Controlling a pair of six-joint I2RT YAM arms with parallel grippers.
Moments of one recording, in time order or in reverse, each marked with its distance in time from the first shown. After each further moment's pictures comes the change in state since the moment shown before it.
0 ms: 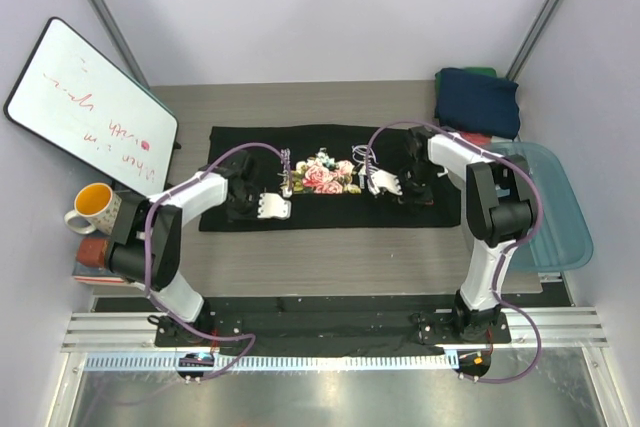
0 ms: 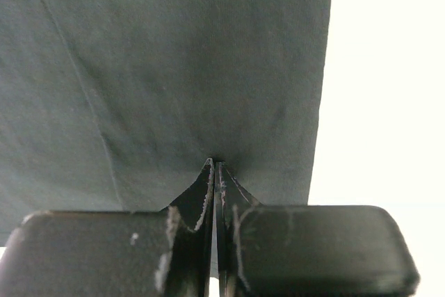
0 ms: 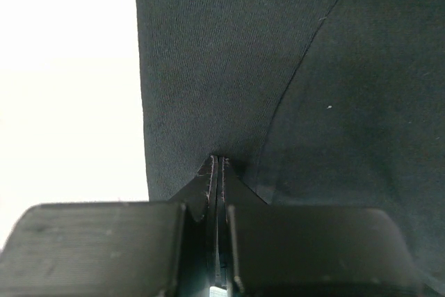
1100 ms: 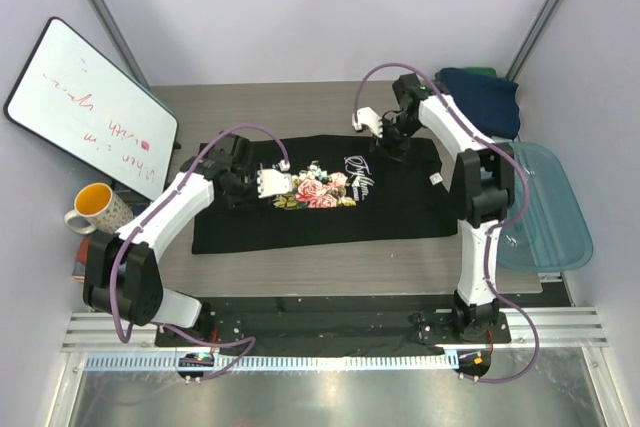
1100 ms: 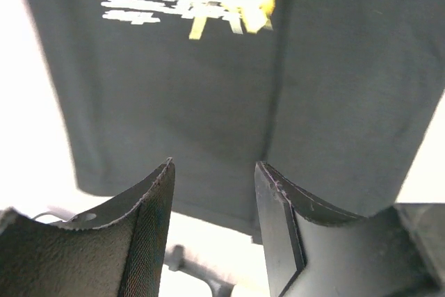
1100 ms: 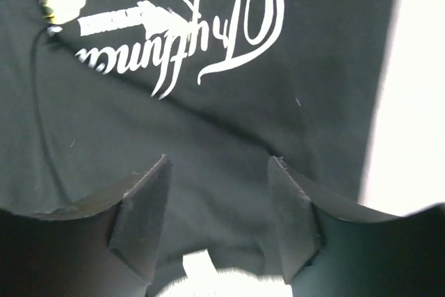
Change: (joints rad) left arm -0.029 -0.224 0.120 -0.071 0.012 -0.197; right arm 0.021 0.159 0.555 -0.031 -0.151 0.238
